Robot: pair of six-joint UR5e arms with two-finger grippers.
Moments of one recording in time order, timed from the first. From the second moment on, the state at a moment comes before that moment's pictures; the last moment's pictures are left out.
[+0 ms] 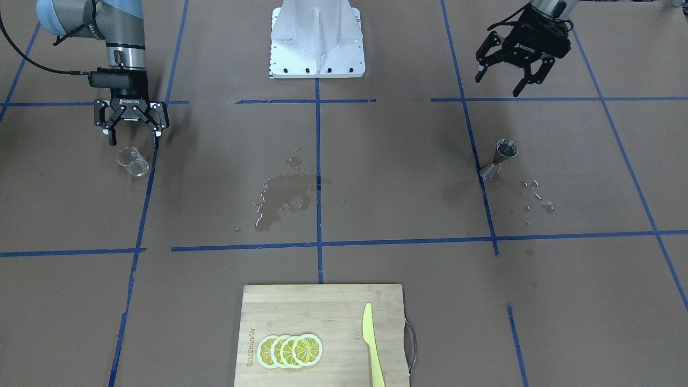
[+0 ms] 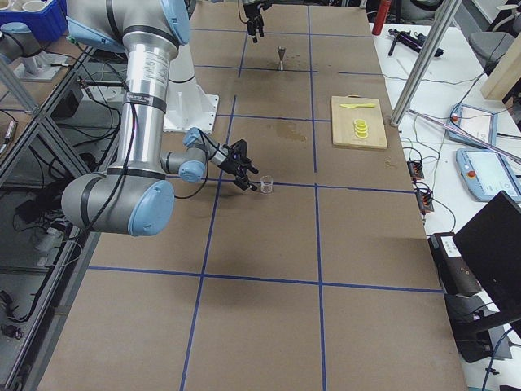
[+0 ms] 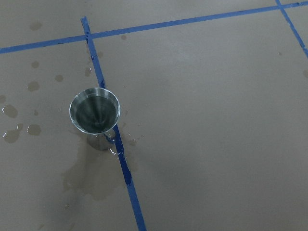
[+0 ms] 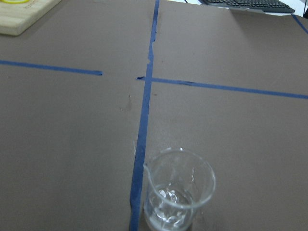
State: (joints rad) left arm -0.50 -1.22 -2.26 -2.31 -1.73 -1.00; right arm 0.07 -1.87 2.00 -0.98 0.81 1.46
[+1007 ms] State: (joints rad) left arm -0.64 -1.28 -2.29 -2.18 -1.83 -0.86; right arm 0.08 -2.10 2.33 -1.11 1.15 1.43
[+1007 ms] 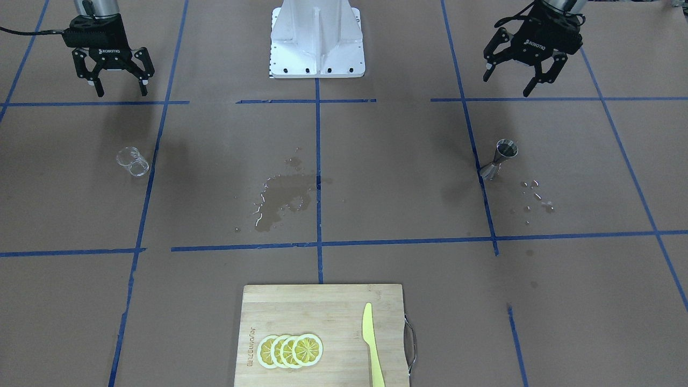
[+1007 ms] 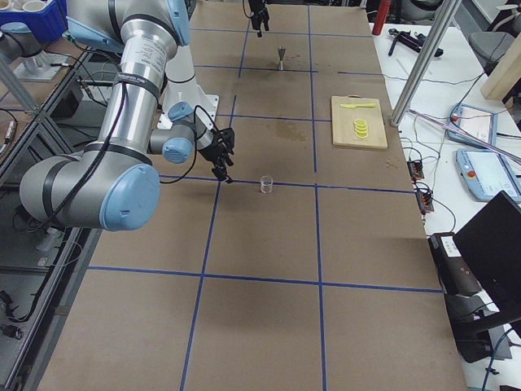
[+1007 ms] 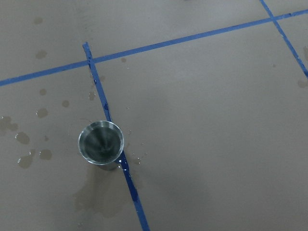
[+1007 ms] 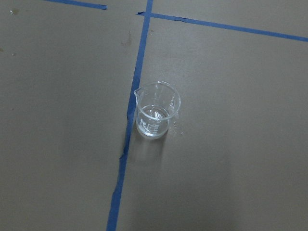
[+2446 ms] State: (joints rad) left arm -1.05 -1.64 -2.17 -1.72 -2.02 -0.32; right arm 0.97 -1.89 2.24 -1.35 2.04 0.49
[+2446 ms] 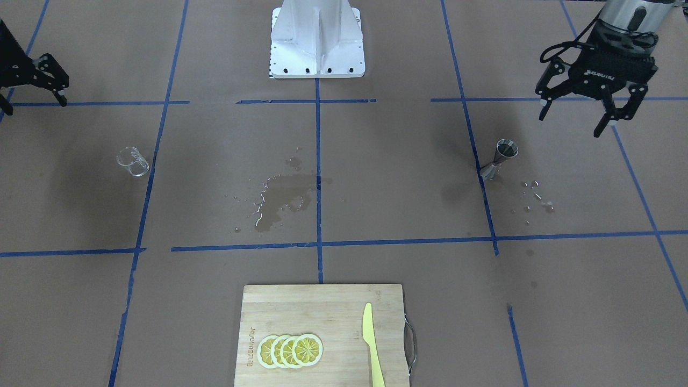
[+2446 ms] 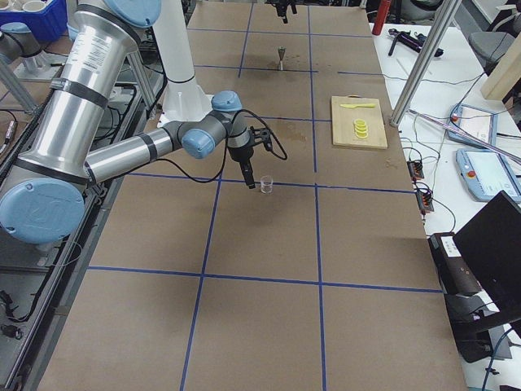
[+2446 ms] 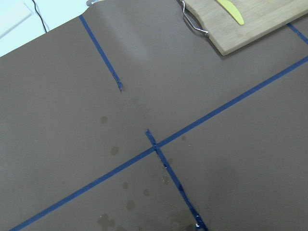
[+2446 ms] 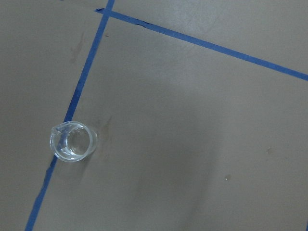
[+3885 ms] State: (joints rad) left arm -1.48 -1.65 -1.61 -1.62 -2.26 0.26; right arm 1.47 -1.80 2.01 -1.58 2.41 -0.06
